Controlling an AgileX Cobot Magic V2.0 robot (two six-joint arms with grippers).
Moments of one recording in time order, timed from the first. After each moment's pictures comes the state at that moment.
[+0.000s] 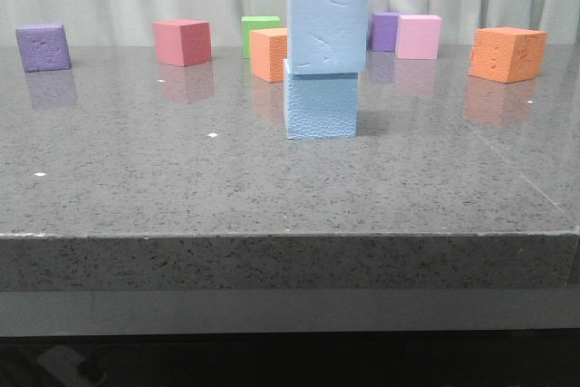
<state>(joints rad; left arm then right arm) -0.04 -0.01 0.01 0.00 -0.01 -0.05 -0.02 -0.01 0.03 0.20 0.04 -0.16</state>
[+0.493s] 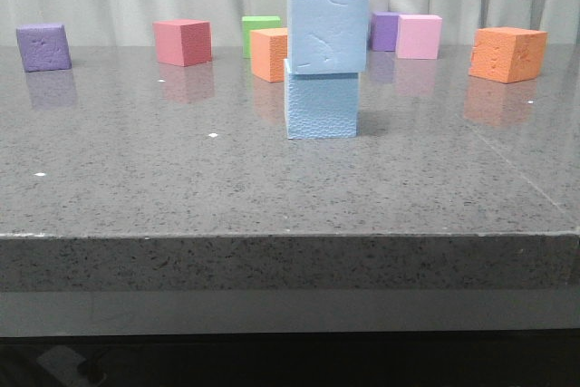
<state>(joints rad) -0.04 -0.01 0.01 0.00 -0.01 -0.05 -0.02 -0.01 0.03 0.20 0.08 -0.16</state>
